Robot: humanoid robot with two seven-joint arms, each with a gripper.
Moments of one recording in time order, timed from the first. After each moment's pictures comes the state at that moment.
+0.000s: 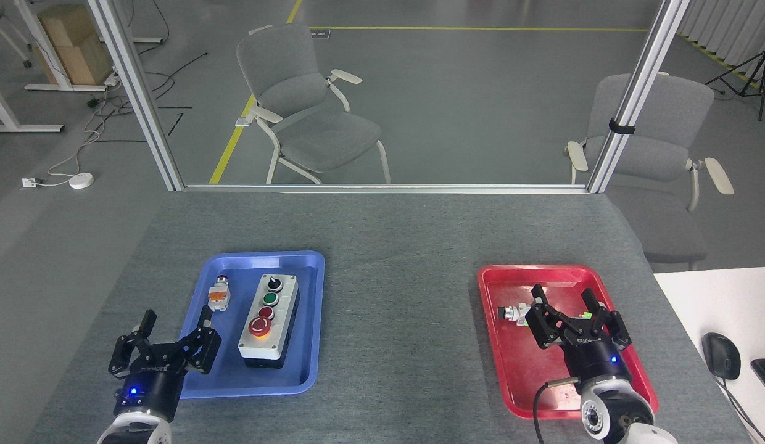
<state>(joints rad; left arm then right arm) -0.09 0.17 0.11 -1.36 -1.26 -0.14 0.21 -0.20 -0.04 -0.16 -1.31 1.27 -0.27 -0.03</state>
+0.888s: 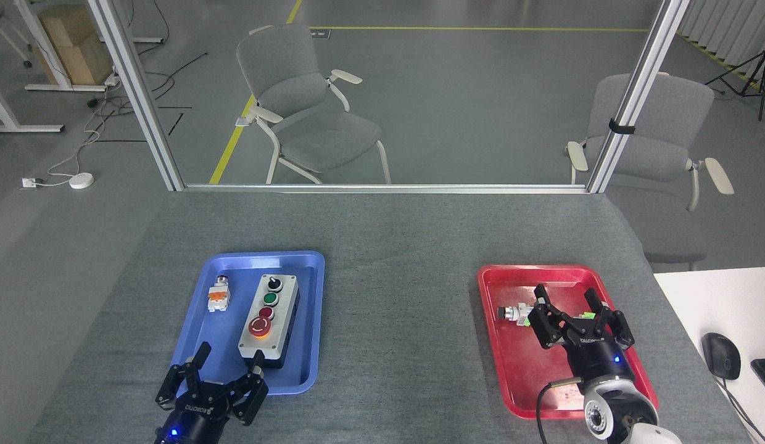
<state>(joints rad) 0.05 0.14 -0.04 -1.47 -1.32 -0.20 0.19 -0.19 -0.05 -0.16 -1.31 1.27 -0.27 -0.03</state>
